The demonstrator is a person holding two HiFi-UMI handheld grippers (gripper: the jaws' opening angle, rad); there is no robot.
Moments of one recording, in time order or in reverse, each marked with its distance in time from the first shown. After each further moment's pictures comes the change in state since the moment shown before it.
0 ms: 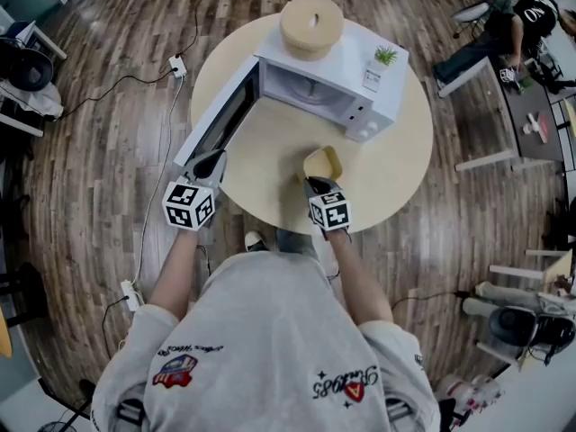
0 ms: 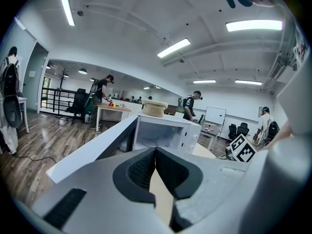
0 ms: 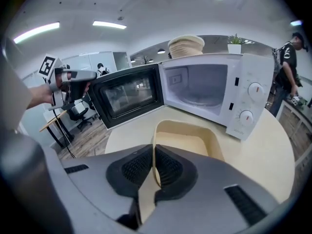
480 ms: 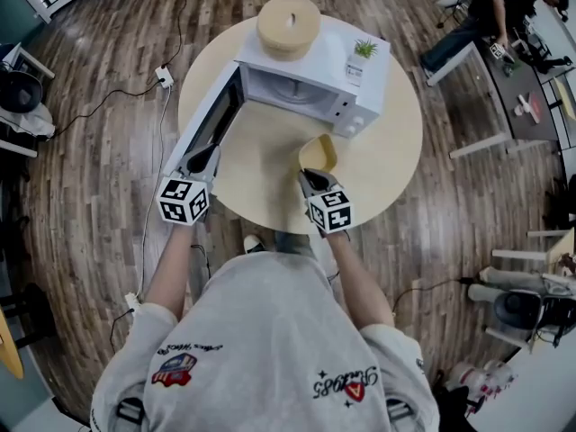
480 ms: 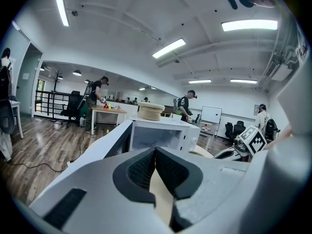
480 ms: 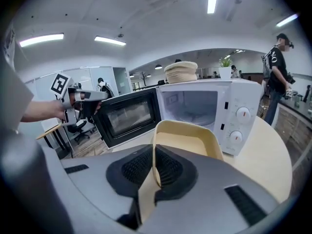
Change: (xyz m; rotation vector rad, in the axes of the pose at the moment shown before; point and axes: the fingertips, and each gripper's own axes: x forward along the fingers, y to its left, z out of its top) left arm 0.029 -0.008 0.023 0.044 -0.008 -0.043; right arm -0.044 -0.004 0.050 0.026 -0.170 -0.016
